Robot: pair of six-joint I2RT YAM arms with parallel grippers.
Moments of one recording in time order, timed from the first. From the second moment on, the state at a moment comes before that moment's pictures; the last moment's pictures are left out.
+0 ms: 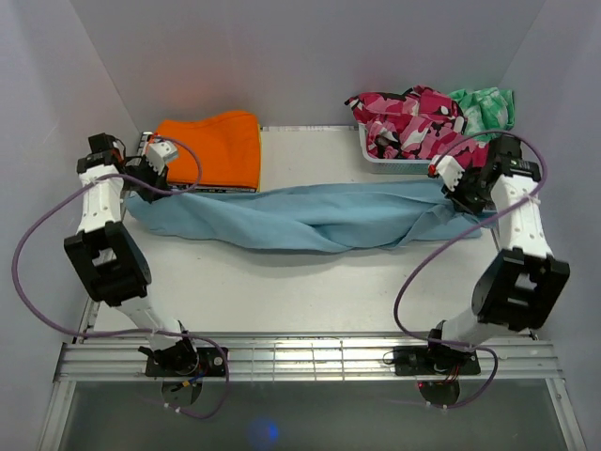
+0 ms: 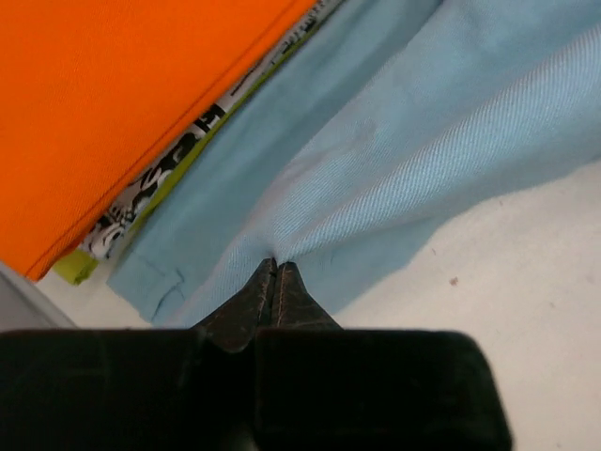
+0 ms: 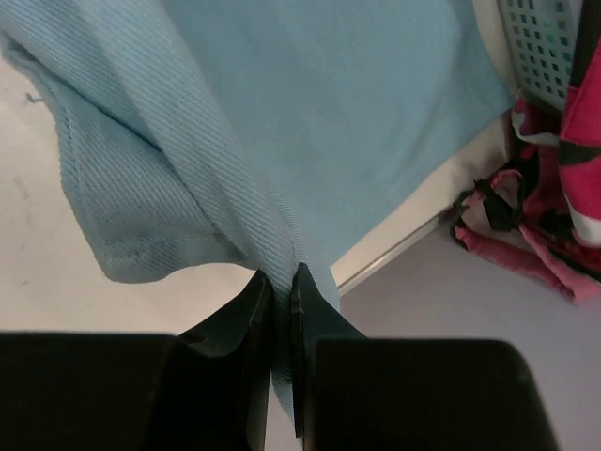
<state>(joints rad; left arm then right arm) 0.38 1.70 1.55 -0.98 0.70 1.11 -0.24 1.46 1.38 -1.04 -0.34 -1.28</state>
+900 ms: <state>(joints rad) 0.57 1.62 1.35 -0.82 0.66 0.85 -0.12 1.88 1.37 -0.76 -0.18 -1.00</state>
